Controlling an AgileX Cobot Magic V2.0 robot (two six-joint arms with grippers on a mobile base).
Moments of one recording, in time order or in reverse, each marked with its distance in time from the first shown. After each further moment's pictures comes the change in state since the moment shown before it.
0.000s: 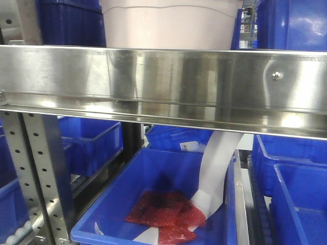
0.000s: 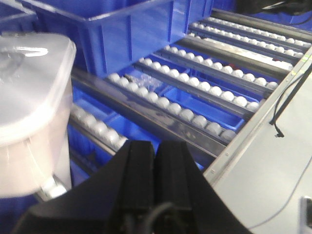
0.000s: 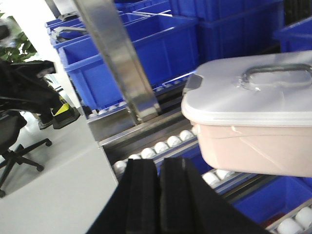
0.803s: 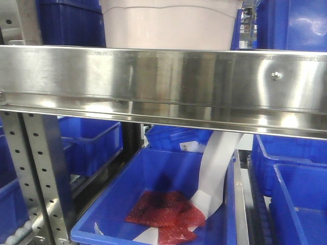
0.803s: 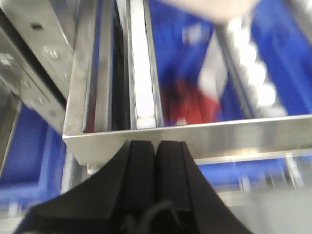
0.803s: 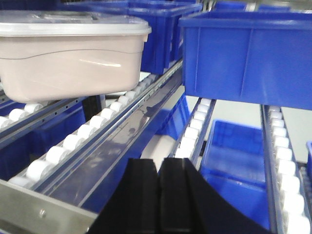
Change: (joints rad) left arm -0.099 -0.482 0.655 0.881 -0.544 -0.652; right arm 0.000 -0.890 0.972 -0.506 -0.755 0.134
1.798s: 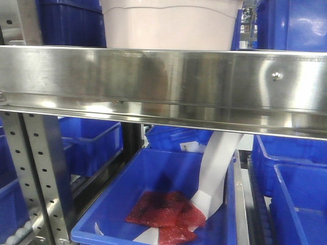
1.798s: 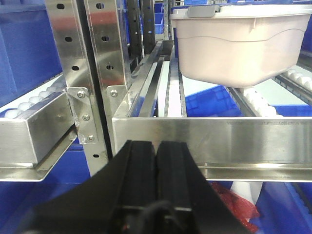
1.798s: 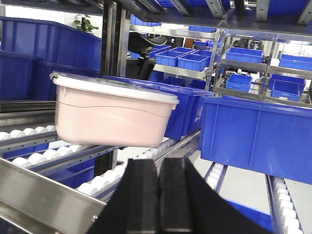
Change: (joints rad) left arm 0.000 -0.694 0.673 -0.009 -0.461 -0.005; right arm 0.000 -0.481 0.091 0.030 0.100 0.002
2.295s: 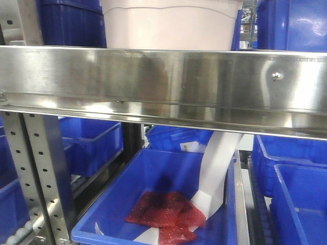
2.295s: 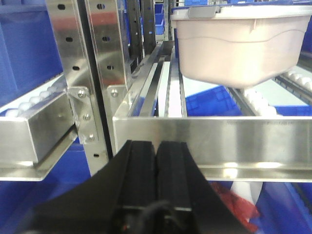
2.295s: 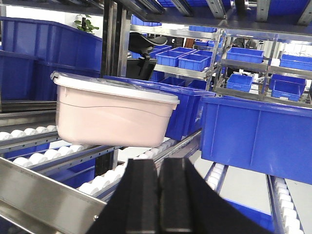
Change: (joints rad) left arm 0.000 -0.008 0.017 0.000 -0.004 -0.002; right arm 0.000 0.000 0.000 0.000 0.002 0.000
